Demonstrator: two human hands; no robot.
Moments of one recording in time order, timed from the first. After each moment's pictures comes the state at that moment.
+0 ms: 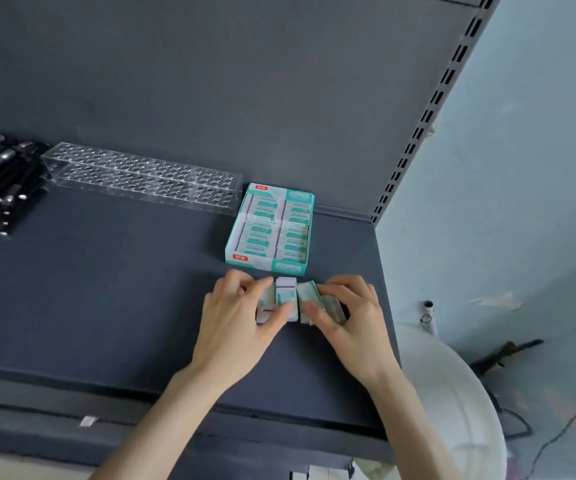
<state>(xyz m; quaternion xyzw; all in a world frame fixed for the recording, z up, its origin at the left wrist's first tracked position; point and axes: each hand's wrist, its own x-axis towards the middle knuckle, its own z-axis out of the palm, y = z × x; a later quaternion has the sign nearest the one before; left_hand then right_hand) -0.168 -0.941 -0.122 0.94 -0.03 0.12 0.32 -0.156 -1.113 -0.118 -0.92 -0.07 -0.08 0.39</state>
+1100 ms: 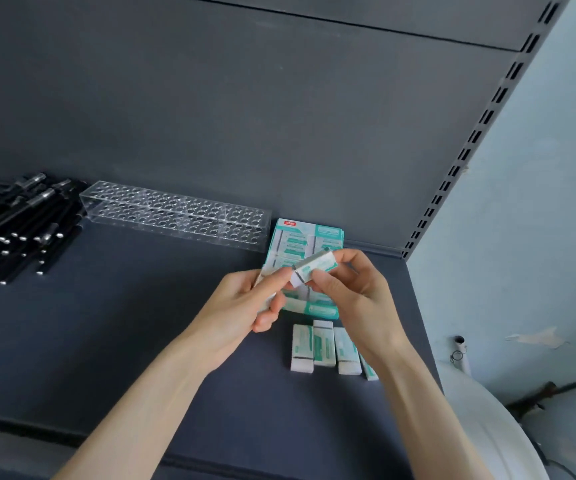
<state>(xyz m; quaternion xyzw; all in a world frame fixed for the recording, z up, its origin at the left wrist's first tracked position) -0.115 -0.890 -0.078 0.63 0.00 -0.11 0.77 -0.092 -1.060 -0.082 -0.61 -0.12 0.03 0.78</state>
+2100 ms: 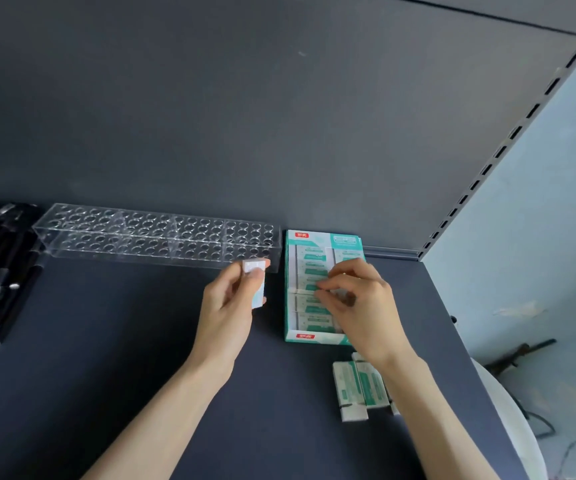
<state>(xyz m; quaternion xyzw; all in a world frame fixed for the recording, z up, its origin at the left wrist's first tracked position) -0.052 -0.850 -0.113 0.64 0.07 0.04 0.77 -0.047 -1.025 -0.105 -0.92 -0.07 -0.15 0.36</state>
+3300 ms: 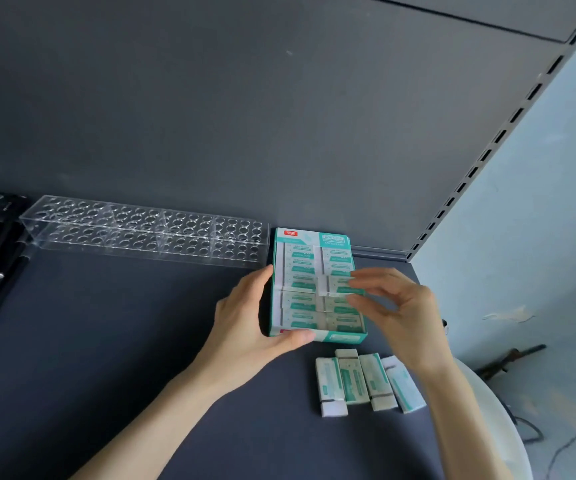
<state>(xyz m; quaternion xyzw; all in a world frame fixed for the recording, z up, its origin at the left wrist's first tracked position) -0.073 -0.863 -0.115 0.86 -0.14 0.01 0.50 -0.068 -1.074 -0.088 -0.87 -0.06 -0.13 0.48</state>
